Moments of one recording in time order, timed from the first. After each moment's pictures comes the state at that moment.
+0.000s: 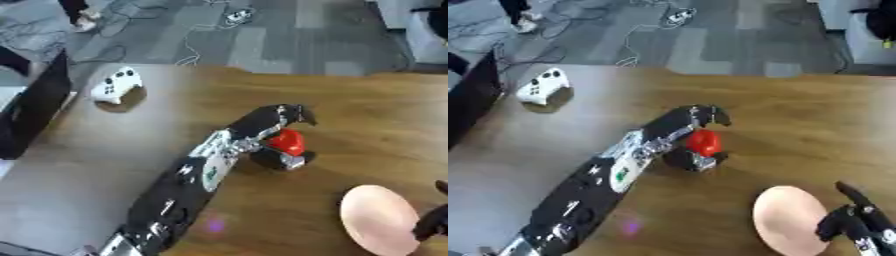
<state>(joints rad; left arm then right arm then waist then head) -0.76 0.18 -0.20 -1.00 -0.91 -0.56 0.12 0.00 -0.19 0.08 -1.89 0.11 -0.19 0.48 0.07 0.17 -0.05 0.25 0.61</state>
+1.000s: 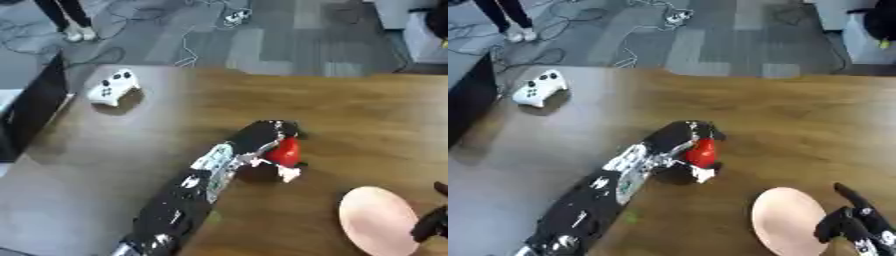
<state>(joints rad) -0.73 0.14 -0.18 -0.92 -0.99 -0.53 0.20 -0.01 -0.18 0.08 -1.89 0.11 -0.19 0.48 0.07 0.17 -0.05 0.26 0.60</state>
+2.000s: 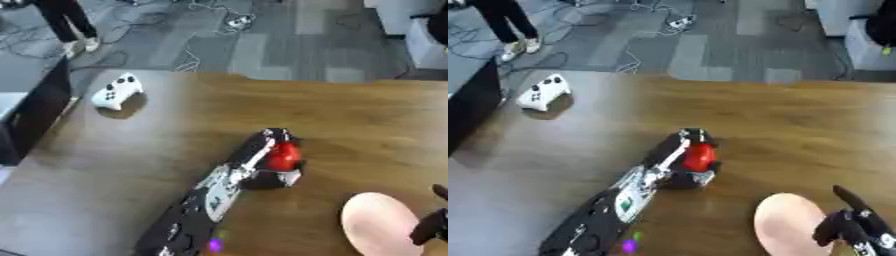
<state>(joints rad) -0.70 0.10 -0.18 -0.88 -0.71 -0.54 0.23 -0.02 -0.18 0.08 -1.89 0.11 -0.19 0.48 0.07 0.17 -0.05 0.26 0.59</state>
